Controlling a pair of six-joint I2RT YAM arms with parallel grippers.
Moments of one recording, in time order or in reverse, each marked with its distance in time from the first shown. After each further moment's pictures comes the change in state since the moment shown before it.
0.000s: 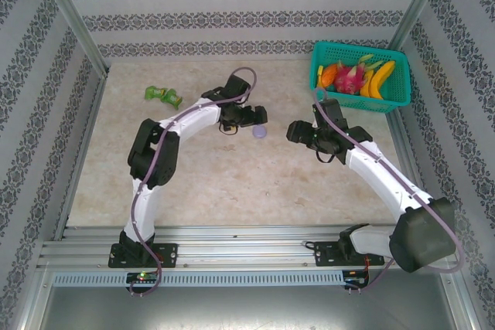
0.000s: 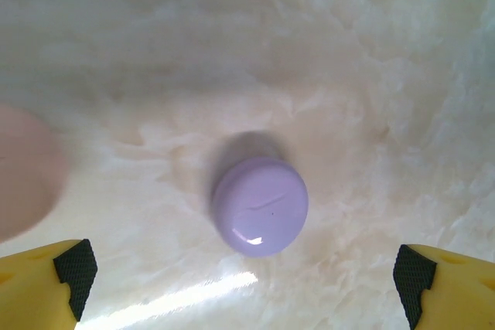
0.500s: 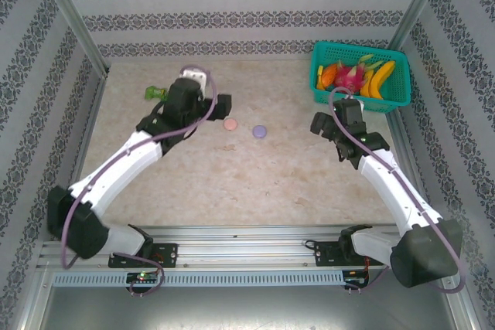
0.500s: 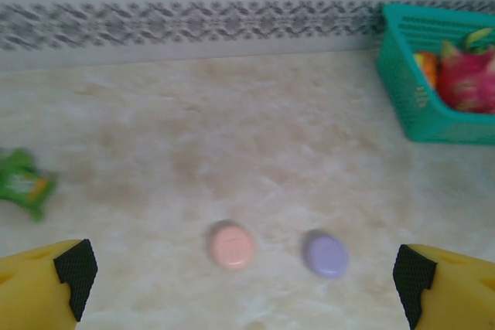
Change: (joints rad) left arm 0.013 -0.789 -0.577 0.332 -0.408 0.378; right arm -0.130 -0.111 -0.068 0.075 0.333 -0.129
